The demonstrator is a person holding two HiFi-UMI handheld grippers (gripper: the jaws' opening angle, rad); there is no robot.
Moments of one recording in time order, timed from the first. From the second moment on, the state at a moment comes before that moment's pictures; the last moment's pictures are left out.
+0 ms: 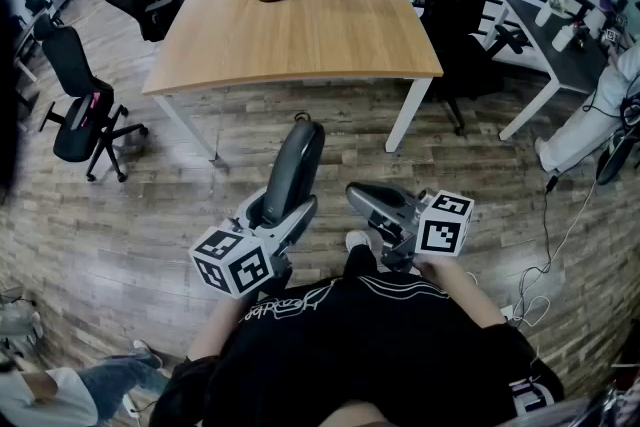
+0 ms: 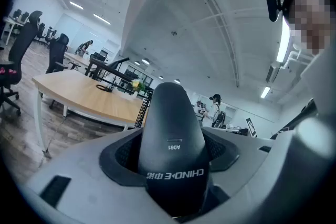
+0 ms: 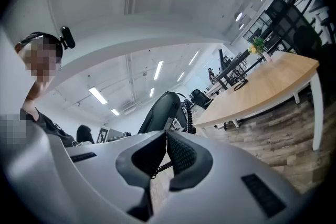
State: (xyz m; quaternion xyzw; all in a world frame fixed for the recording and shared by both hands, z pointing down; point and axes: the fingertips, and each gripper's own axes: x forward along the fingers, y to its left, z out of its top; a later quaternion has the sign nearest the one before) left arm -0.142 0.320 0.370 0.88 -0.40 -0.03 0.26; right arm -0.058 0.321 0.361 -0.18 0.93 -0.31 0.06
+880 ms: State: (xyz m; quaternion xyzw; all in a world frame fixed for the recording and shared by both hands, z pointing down) left arm -0.078 0.175 0.389 0.86 -0.42 0.00 0.28; right arm 0.009 0.168 0.375 -0.17 0.92 -0.34 0.06
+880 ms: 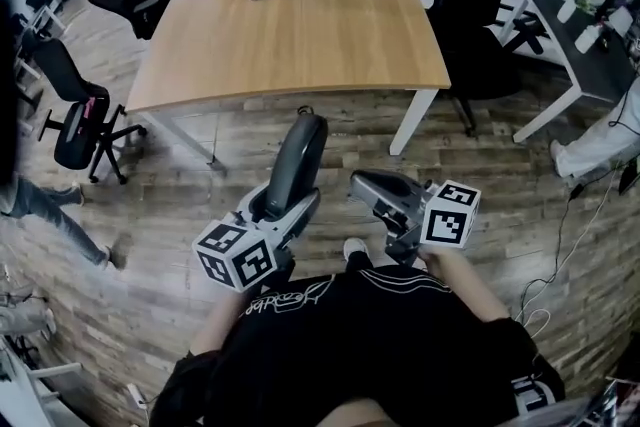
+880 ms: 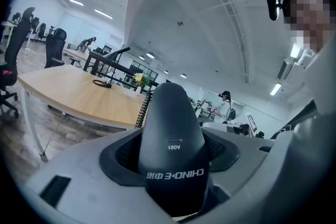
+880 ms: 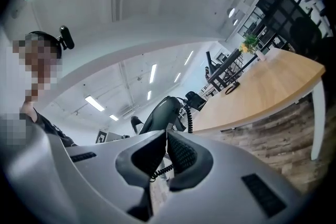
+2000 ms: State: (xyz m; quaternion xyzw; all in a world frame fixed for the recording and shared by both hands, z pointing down) left arm -0.032 -0.022 0.382 0.87 -0.42 0.00 0.27; right arm 0.071 -0.025 0.366 -0.19 0.92 -0.33 0.07
